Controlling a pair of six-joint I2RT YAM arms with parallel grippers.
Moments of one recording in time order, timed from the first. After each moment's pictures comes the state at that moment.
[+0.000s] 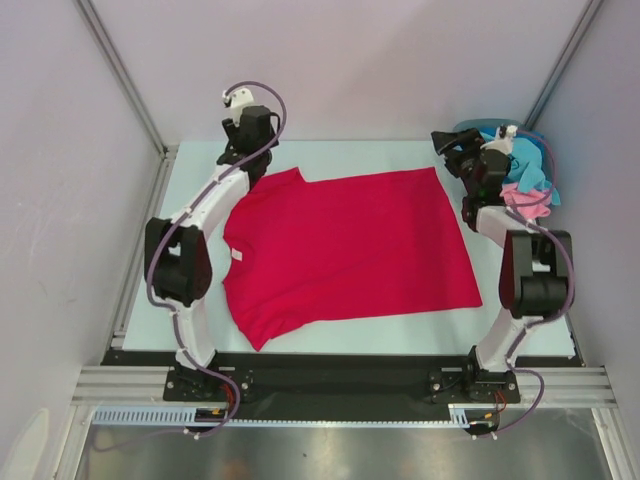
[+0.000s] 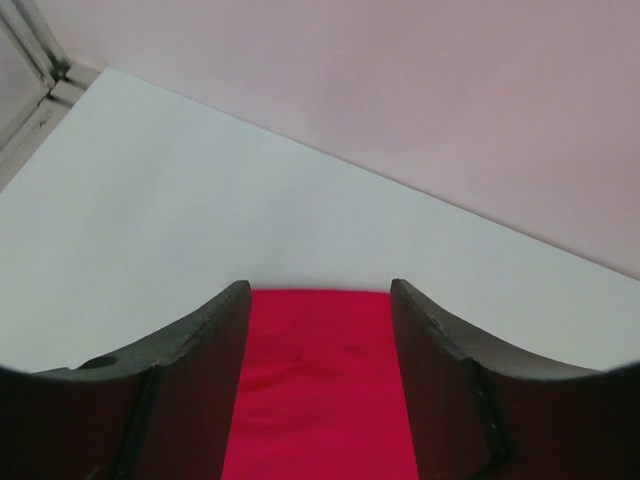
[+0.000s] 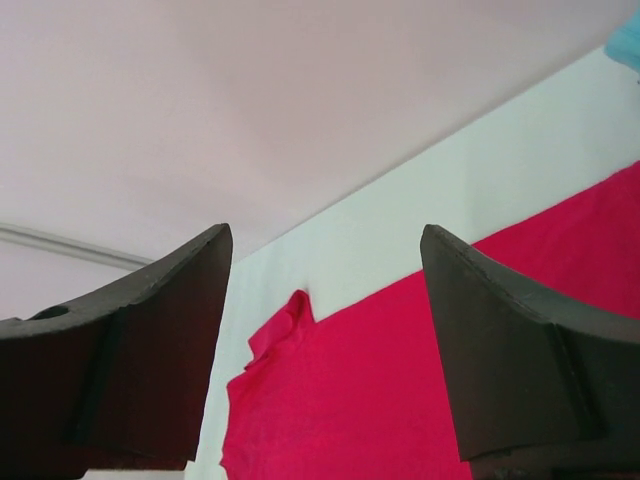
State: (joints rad) left arm -0.31 1.97 1.72 -0.12 -0.57 -0.36; right arm -0.02 1.83 1.12 0.72 -0.16 0.93
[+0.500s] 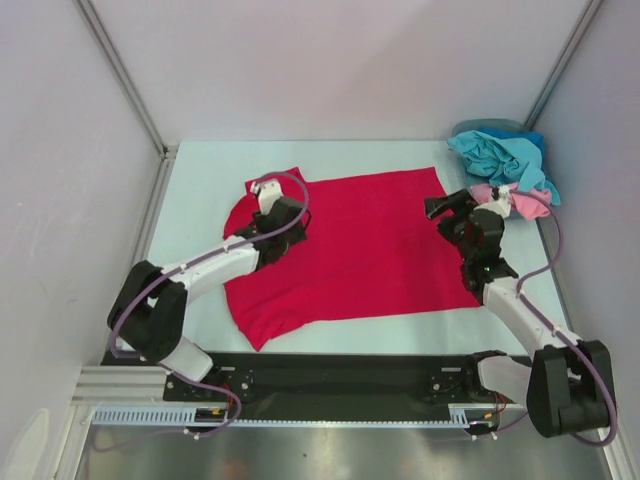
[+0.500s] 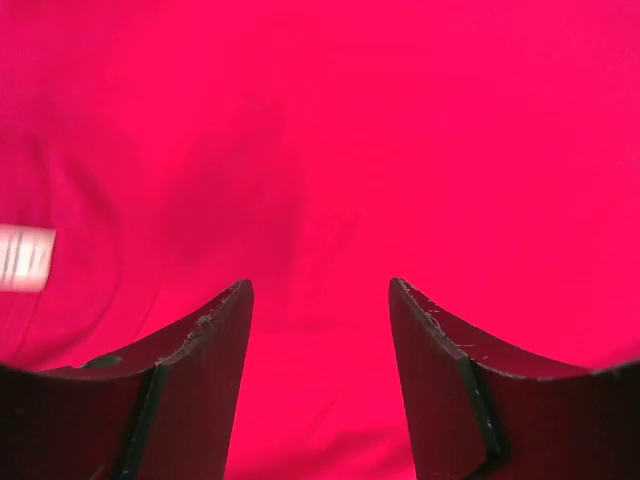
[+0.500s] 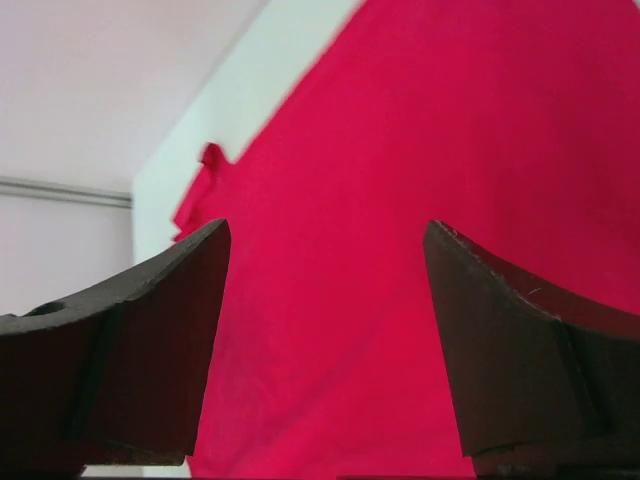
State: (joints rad) left arm -0.60 1.55 1.01 -0.20 -0.52 -0.70; right arm 0.16 1.13 0.60 0.33 0.09 0.88
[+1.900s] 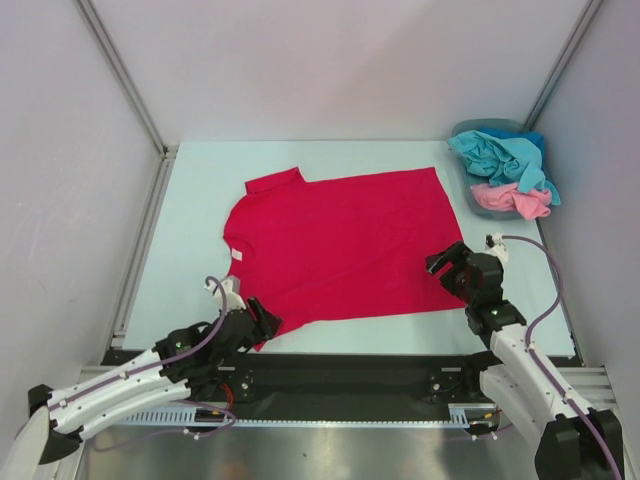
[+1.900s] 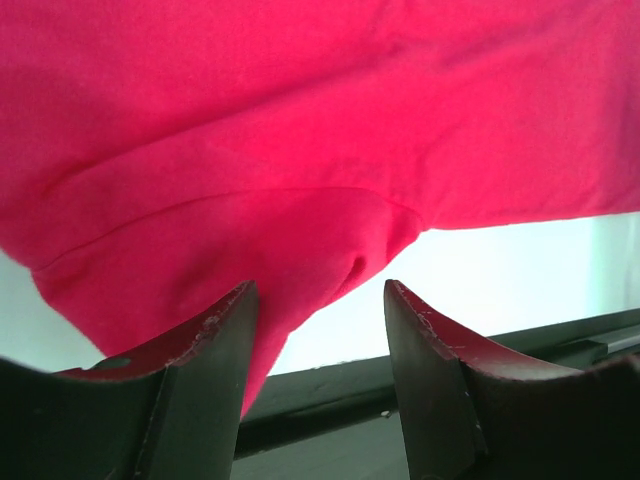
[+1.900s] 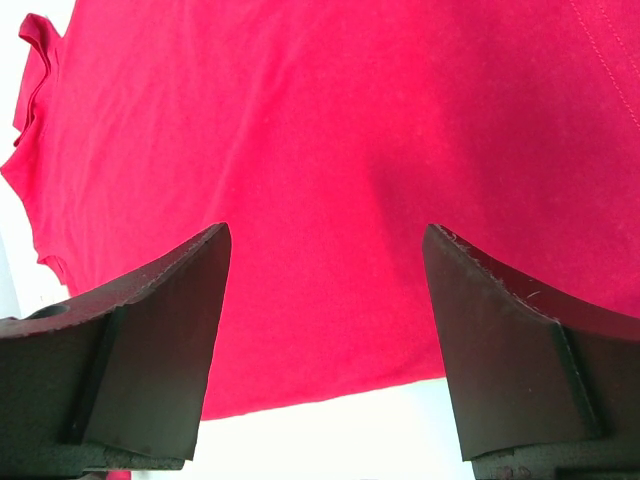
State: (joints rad) left arm -1.06 0.39 0.26 -0.63 -0.48 -1.15; right arm 0.19 0.74 0.32 -0.09 0.11 0.83
